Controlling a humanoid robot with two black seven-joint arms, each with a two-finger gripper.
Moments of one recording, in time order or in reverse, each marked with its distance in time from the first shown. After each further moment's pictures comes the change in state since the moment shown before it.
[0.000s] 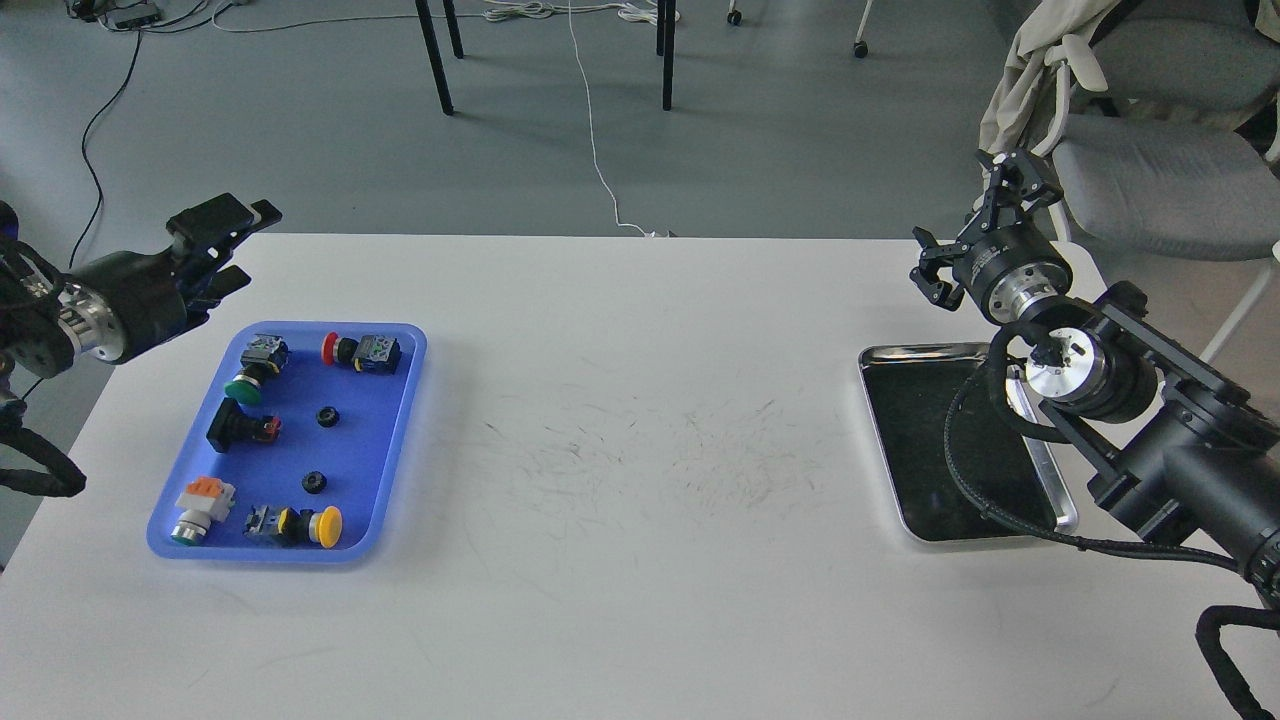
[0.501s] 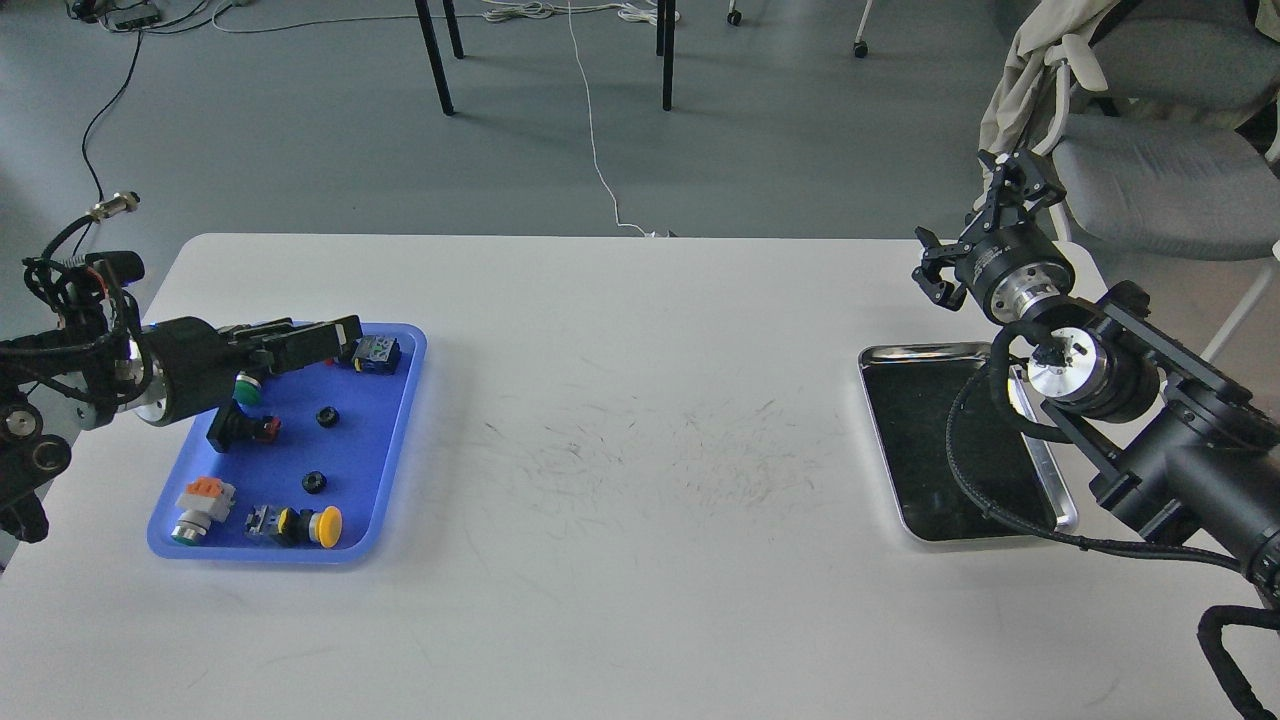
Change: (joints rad) left arm 0.045 0.011 0.013 -0.103 0.597 0.048 -0.010; right arm 0.000 -0.004 0.000 -0.001 0.000 -0.004 0.000
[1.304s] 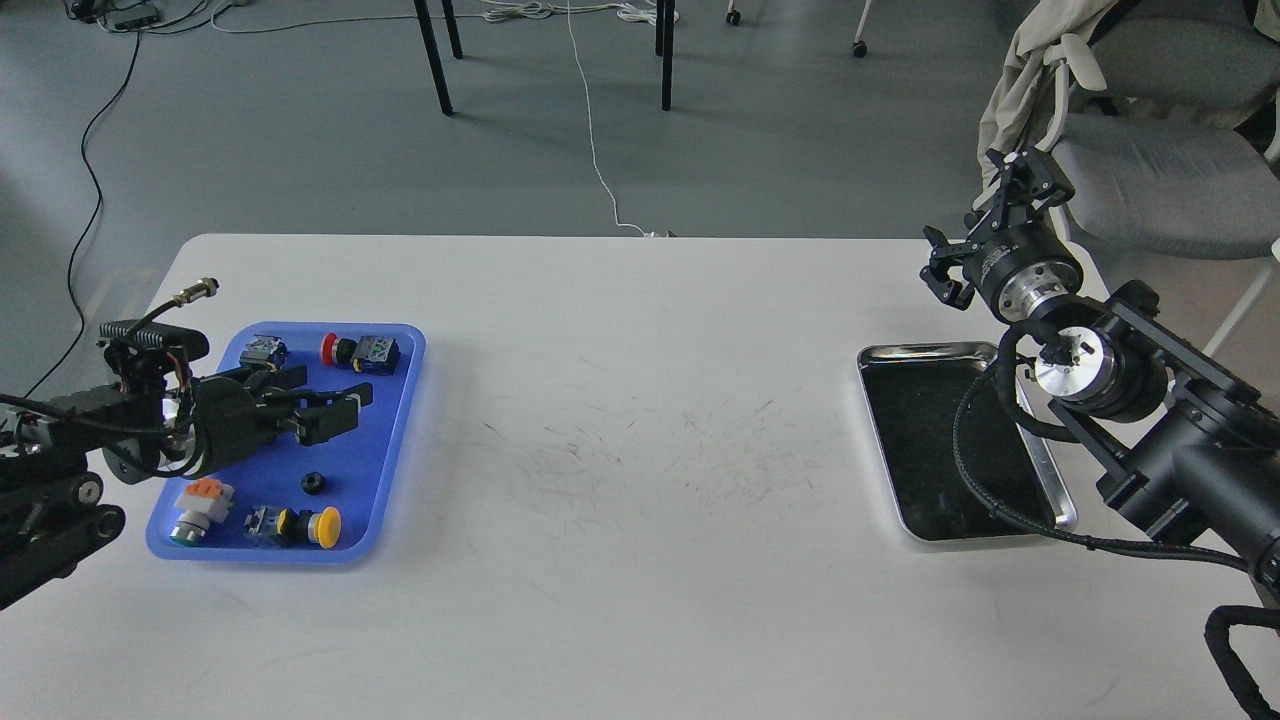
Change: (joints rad) left arm 0.081 -0.126 0.042 0.131 0.195 0.133 -0.001; right arm -0.001 -0.012 0.000 0.000 0.000 0.000 0.000
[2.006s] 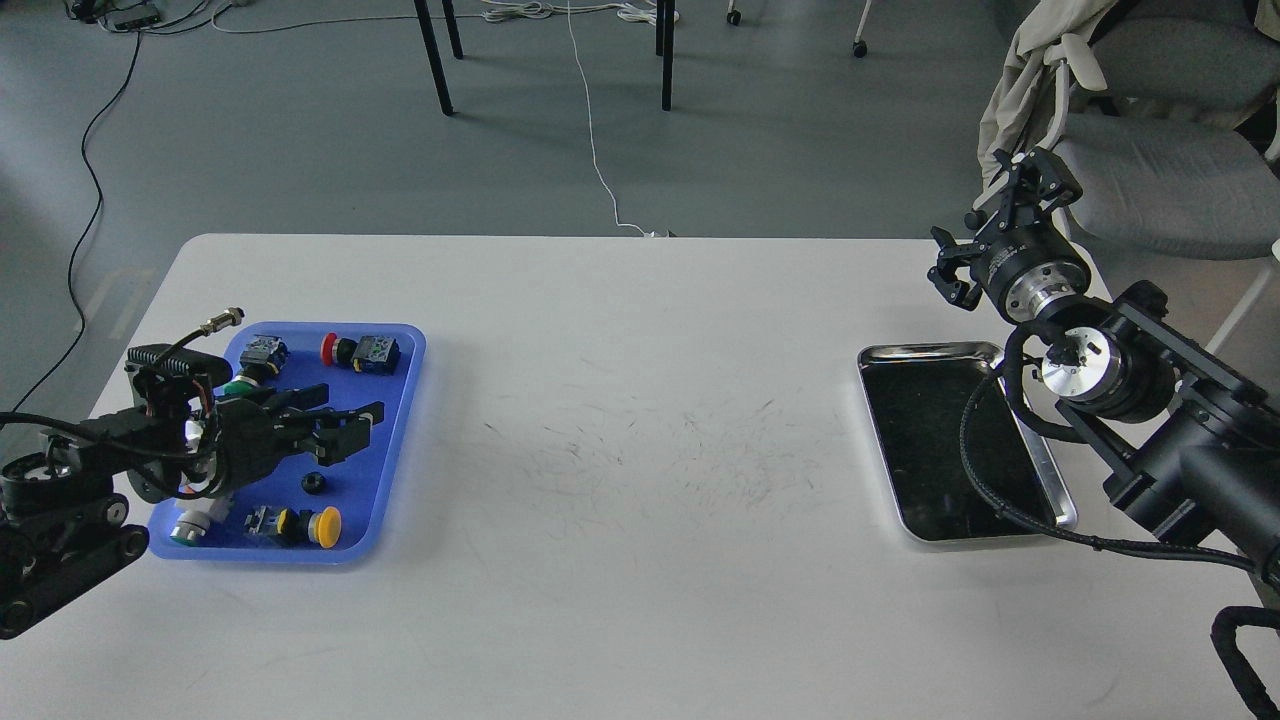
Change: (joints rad) left arm 0.012 -0.062 0.015 0.106 0.059 0.047 -0.038; right arm -0.001 -0.011 -0.003 0.000 -0.001 -0.001 0.000
